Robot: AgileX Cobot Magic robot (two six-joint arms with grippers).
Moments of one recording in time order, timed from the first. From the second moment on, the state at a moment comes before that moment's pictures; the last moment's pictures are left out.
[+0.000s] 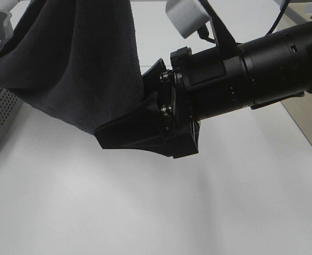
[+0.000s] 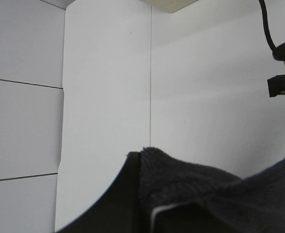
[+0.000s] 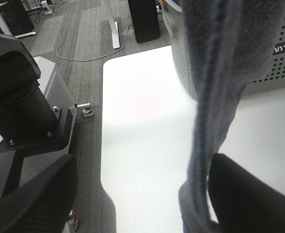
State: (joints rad) left arm -0.89 1.55 -1.98 0.26 1.16 0.84; right arm 0.55 1.50 -0.83 1.47 0.79 -1.79
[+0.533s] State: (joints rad) left arm -0.89 1.55 -1.98 0.27 1.08 0.77; right arm 0.55 1.50 -0.83 1.49 0.74 -1.79
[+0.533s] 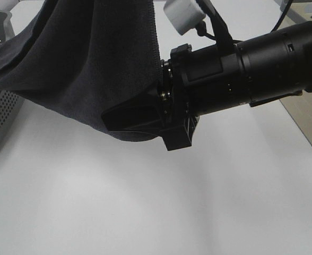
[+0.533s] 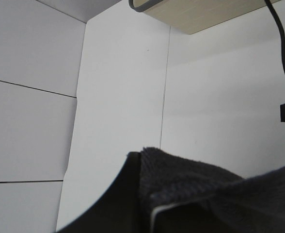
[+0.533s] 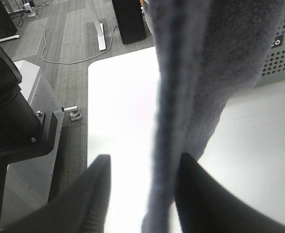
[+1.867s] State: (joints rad) left arm -0.86 1.55 -1.98 0.24 0.95 0.72; right arm 0.55 1.40 -1.39 0.24 0.98 -0.29
